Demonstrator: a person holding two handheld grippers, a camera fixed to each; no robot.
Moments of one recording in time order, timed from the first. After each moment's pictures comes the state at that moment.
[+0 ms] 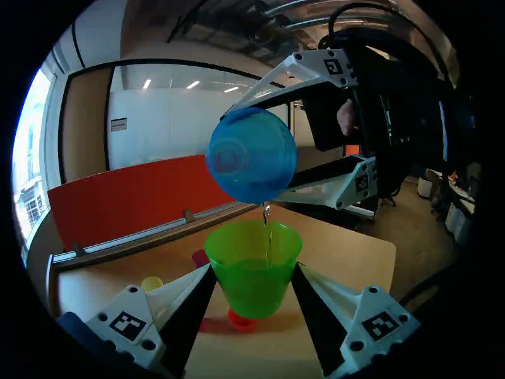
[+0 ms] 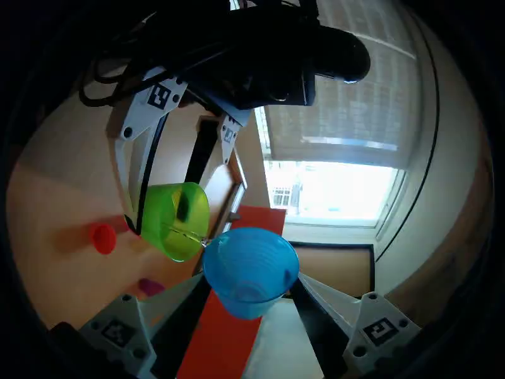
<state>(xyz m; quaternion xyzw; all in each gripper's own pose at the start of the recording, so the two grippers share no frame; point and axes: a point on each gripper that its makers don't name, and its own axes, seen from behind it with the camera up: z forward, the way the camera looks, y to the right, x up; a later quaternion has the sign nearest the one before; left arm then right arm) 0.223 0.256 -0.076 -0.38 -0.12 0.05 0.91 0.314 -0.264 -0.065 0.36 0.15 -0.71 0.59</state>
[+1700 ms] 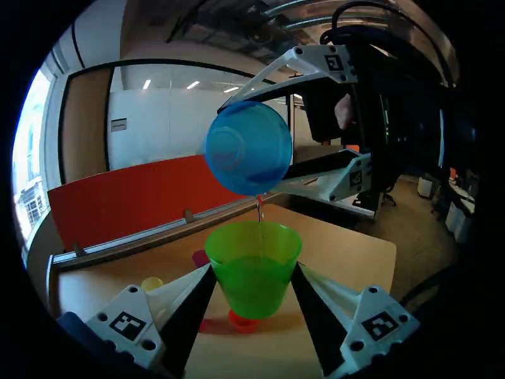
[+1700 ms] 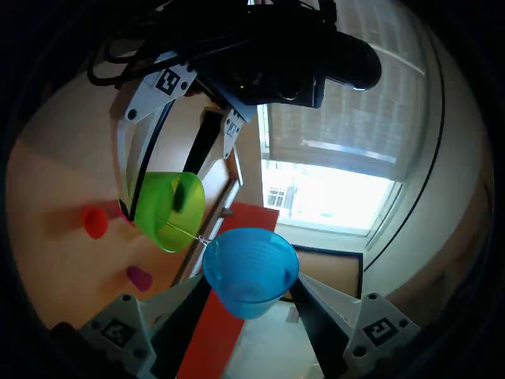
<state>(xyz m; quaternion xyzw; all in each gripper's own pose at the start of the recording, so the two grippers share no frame) 0.223 0.256 -0.075 -0.38 -0.12 0.05 0.91 0.324 -0.262 -0.064 0.34 0.18 -0.74 0.56</state>
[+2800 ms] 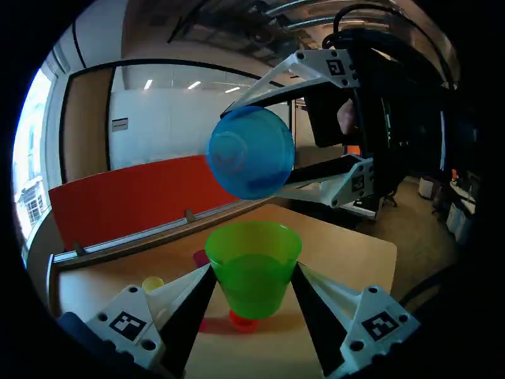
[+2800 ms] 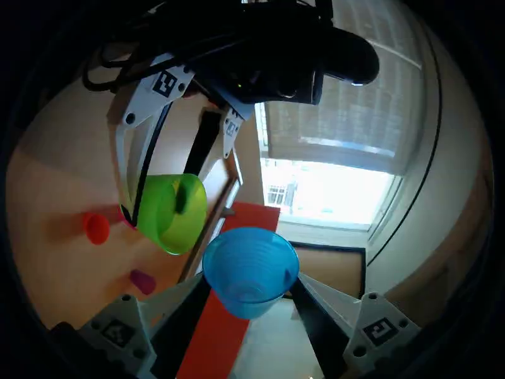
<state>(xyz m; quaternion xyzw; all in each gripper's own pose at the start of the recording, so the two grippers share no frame) 0.223 0.254 -0.075 -0.38 -0.12 0.05 0.92 0.320 -0.262 -0.059 0.34 0.16 -0.72 0.58</state>
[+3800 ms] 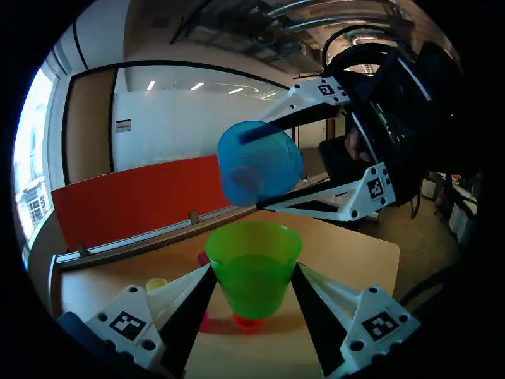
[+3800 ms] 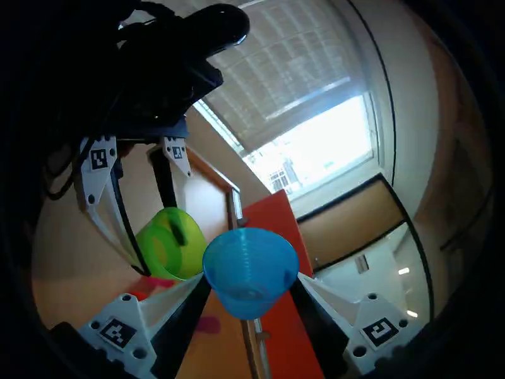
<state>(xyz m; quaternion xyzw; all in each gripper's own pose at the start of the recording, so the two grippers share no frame) 0.229 0.247 -0.072 -0.37 -0.12 0.05 0.92 0.299 -0.253 -0.037 0.40 0.05 -0.51 0.76</state>
